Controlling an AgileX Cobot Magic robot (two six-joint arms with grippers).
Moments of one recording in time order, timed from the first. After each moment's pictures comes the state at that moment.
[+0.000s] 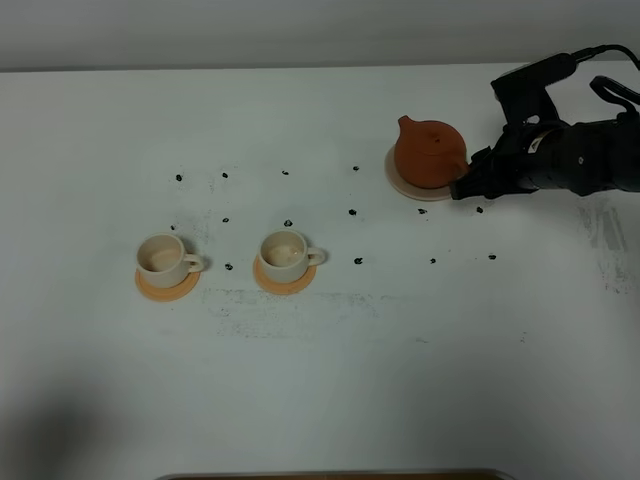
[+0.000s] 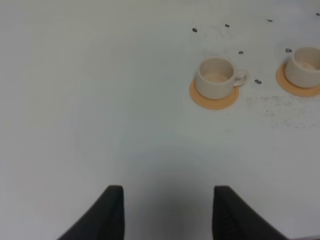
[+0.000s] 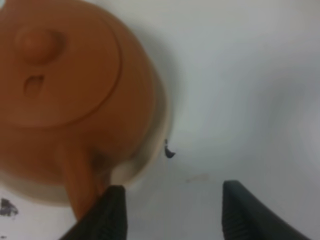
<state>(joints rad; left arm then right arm) 0.02 -0.01 -0.51 -0.06 1.06 0.12 0.17 1.98 -1.08 0.08 0.05 -0.35</state>
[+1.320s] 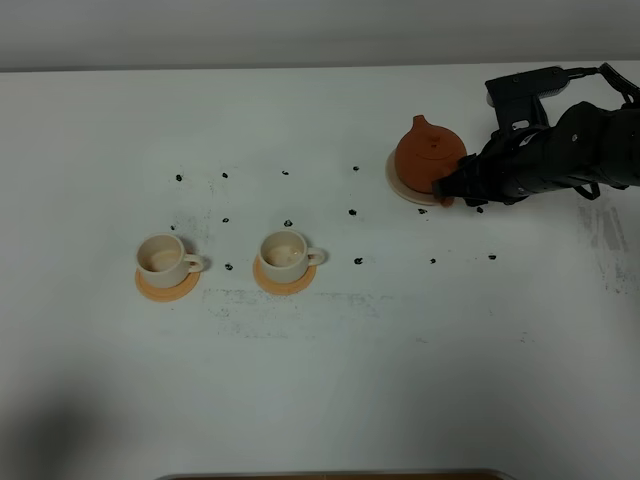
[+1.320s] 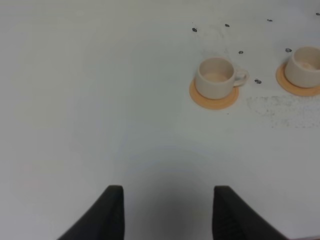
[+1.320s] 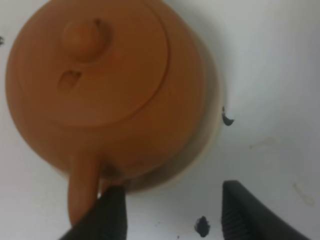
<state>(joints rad) 0.02 0.00 -0.51 -0.06 1.06 0.12 0.19 1.98 -1.11 0.44 0.19 -0.54</state>
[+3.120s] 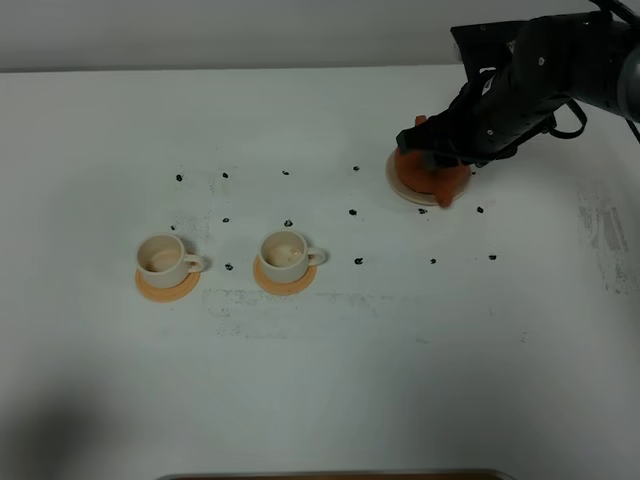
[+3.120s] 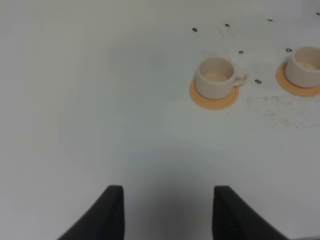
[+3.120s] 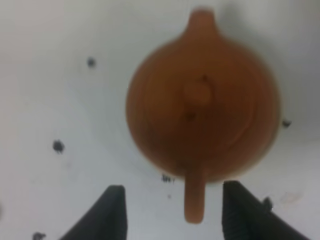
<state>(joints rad) 0.02 0.00 -0.51 -0.06 1.06 0.12 0.27 2.00 -1.46 0.14 0.70 -0.09</state>
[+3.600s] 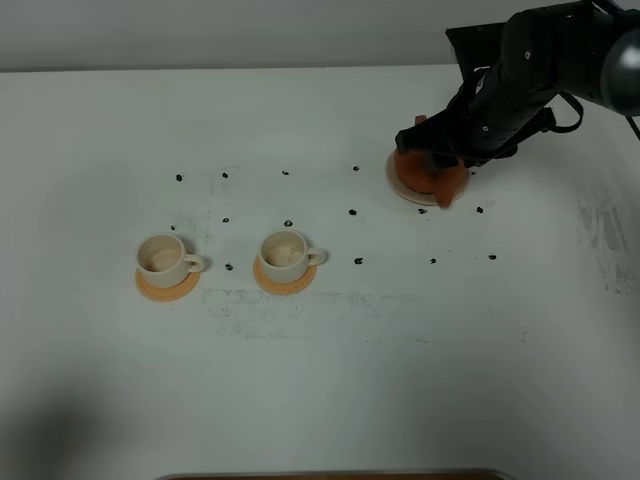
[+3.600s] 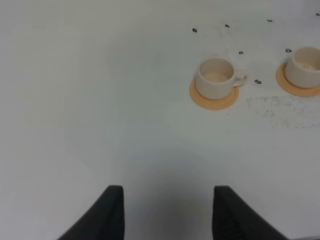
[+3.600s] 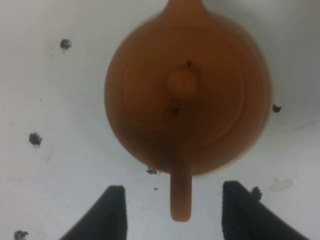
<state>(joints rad) 0.02 0.00 -0.51 -0.06 1.06 0.12 0.28 2.03 -1.51 0.09 0.75 -0.04</state>
